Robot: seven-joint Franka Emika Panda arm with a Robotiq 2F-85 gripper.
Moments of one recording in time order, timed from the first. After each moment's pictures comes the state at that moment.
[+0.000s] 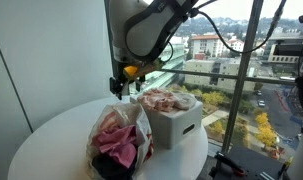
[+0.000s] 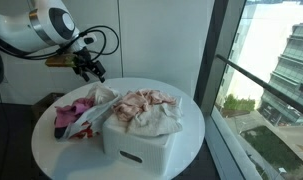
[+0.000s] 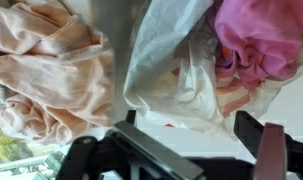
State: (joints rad) arm 0.19 -0.07 0.06 -2.33 -0.41 2.49 0.56
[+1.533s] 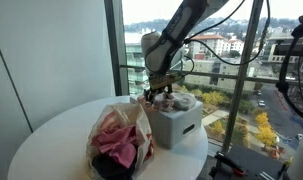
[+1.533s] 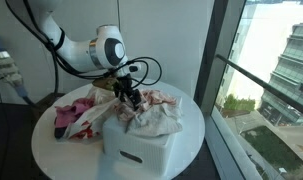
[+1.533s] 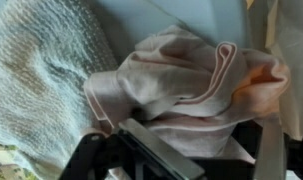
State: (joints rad) arm -0.04 0.16 -0.03 -2.25 -0.37 2.44 0.58
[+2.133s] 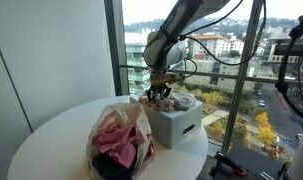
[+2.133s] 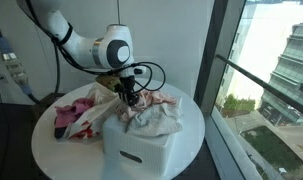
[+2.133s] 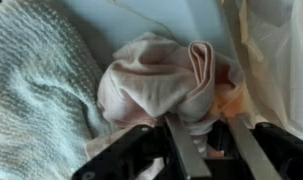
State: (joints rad) arm -0.04 0.16 -0.06 -2.24 -0.14 2.45 0.48
